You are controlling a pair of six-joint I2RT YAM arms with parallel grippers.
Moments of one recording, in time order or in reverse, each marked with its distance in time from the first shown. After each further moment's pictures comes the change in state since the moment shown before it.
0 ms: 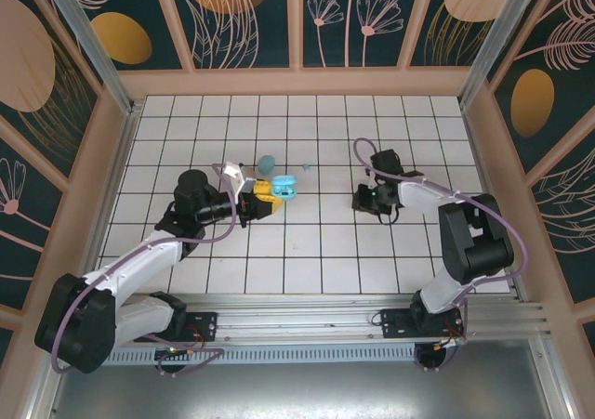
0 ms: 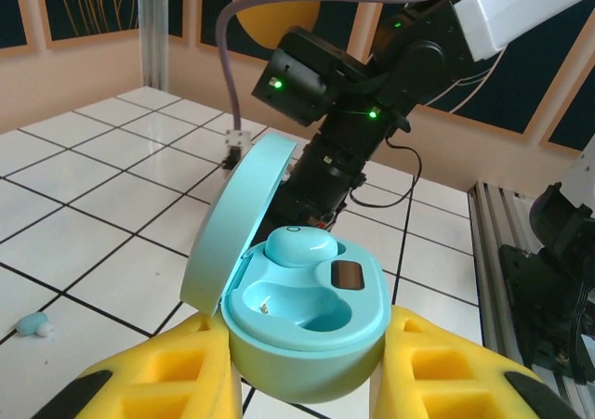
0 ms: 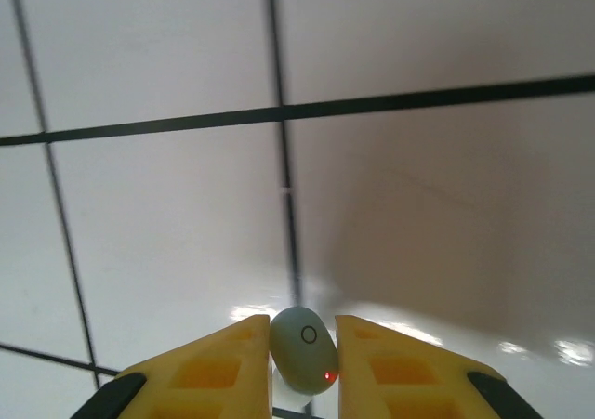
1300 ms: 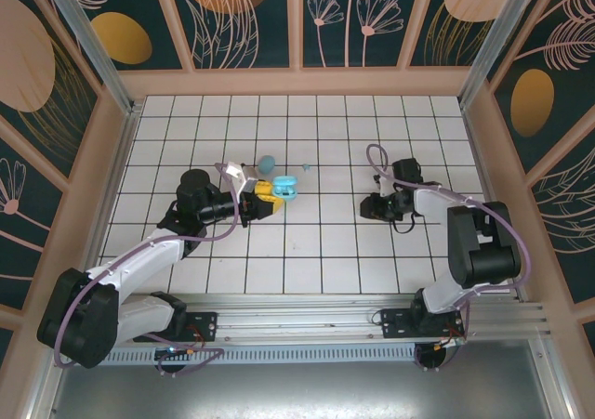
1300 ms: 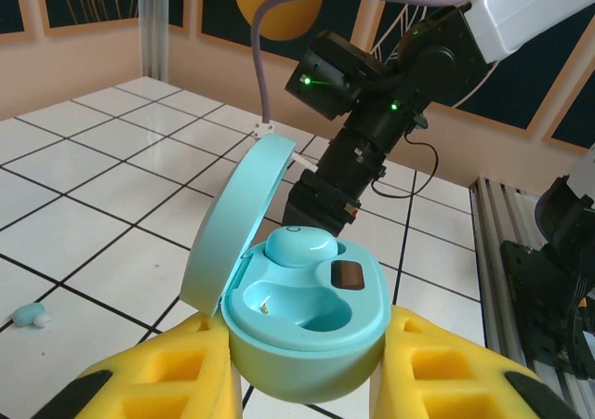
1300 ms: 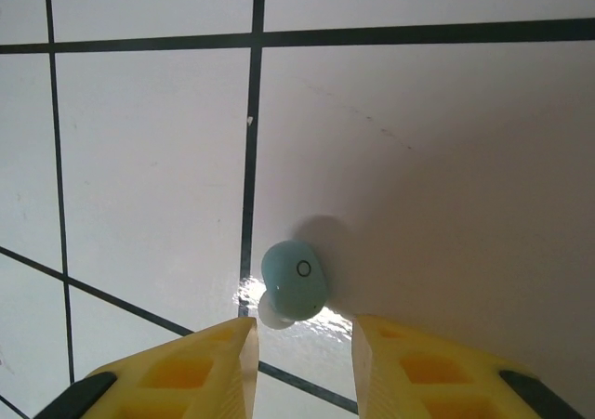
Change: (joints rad) left arm 0.000 0.023 0.000 0.007 0.000 0.001; right arm -0.132 -0.033 -0.098 0.047 -0.214 -0.278
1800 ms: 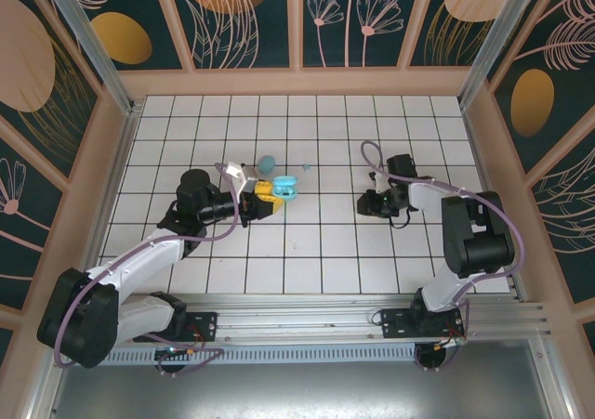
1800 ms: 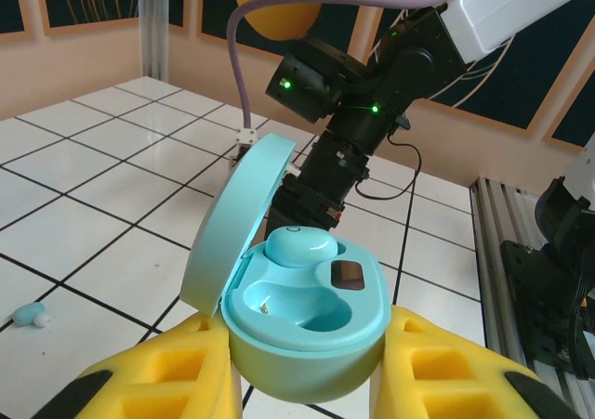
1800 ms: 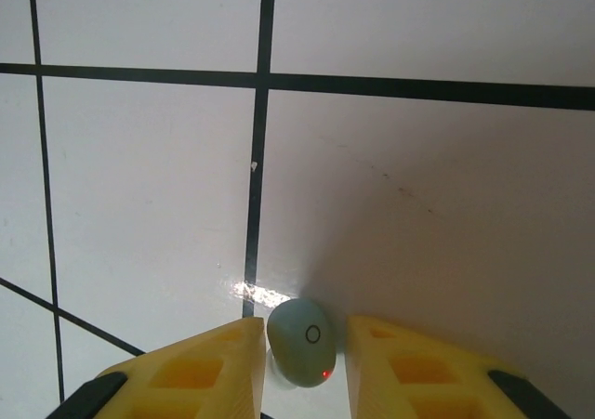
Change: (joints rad) left arm 0.000 0.000 0.000 0.000 0.000 0.000; right arm 0.021 0.072 0.057 0.000 0.018 0.000
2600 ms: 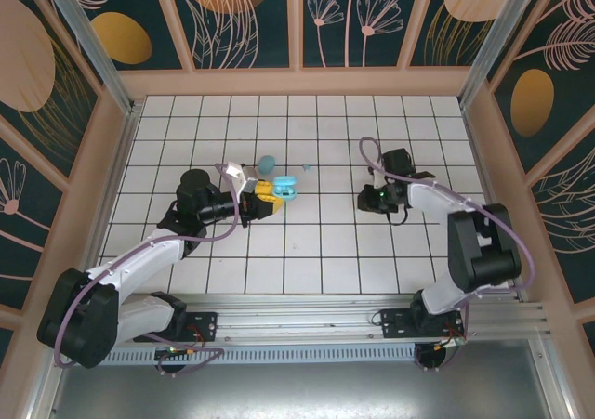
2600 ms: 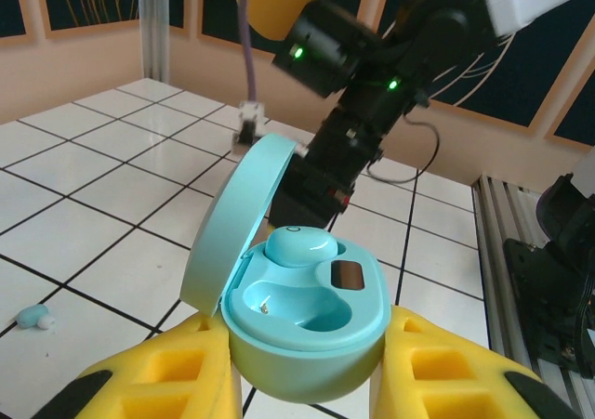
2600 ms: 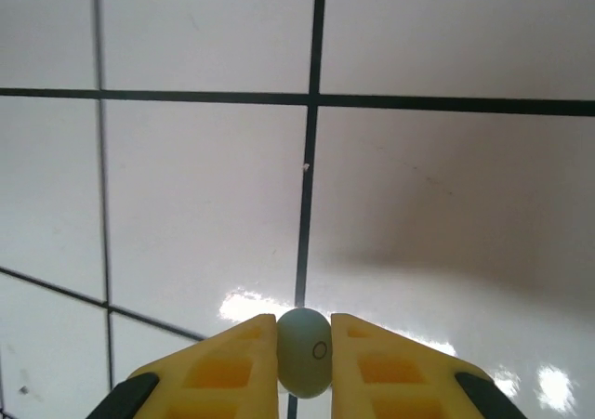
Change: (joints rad) left arm 0.000 0.000 0.000 0.000 -0.001 0.011; right arm 0.062 -0.136 0.044 -0.108 0.106 0.095
